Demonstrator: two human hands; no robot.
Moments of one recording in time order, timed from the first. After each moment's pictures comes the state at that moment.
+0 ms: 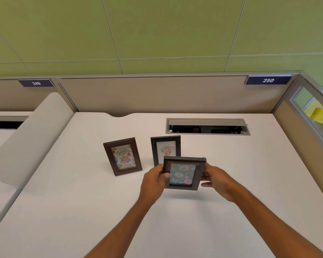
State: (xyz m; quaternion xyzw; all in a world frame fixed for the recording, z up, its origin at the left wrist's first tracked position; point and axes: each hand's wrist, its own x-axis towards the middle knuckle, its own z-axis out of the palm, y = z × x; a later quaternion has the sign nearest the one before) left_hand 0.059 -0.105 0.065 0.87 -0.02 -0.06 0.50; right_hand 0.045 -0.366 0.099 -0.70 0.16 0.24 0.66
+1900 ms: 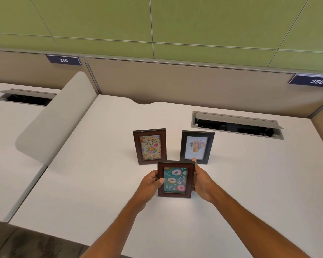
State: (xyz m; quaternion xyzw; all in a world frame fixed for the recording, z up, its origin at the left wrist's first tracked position) left_hand 0.046 0.026 0.025 0.70 0.15 -0.23 0.65; right_hand 0.083 -0.202 0.023 -0.61 0.28 0.28 0.69
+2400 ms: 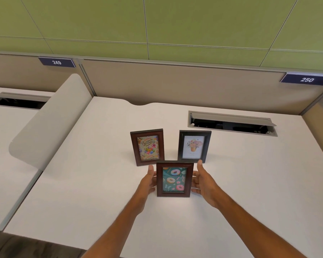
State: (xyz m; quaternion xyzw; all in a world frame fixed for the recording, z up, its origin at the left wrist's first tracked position) left_hand 0.050 0.029 0.023 0.66 0.22 -0.26 0.67; right_hand 0.066 -0.222 0.020 -0.64 0.26 0.28 0.66
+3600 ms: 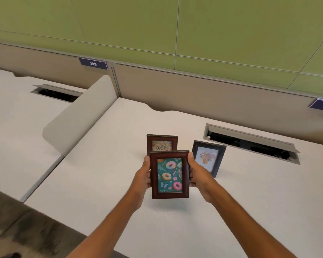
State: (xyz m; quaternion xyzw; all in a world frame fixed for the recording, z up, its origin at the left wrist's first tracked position) left_hand 0.038 0.047 0.107 0.62 0.25 -0.10 0.73; right_hand 0.095 -0.160 0.124 -0.72 0.13 0.28 0.62
